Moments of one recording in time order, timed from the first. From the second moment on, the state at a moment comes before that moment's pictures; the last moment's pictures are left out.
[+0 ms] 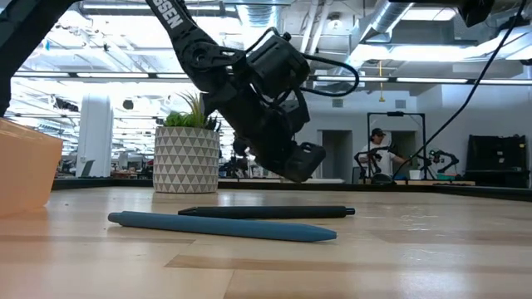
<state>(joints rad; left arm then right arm) 0.02 2.12 1.22 0.13 -0.67 -0.23 0.78 1.30 0.75 0.04 1.20 0.44</state>
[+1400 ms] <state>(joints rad) -0.15 1.43 1.22 -0.60 -0.32 -0.22 0.88 1.30 0.75 0.03 1.26 0.46</state>
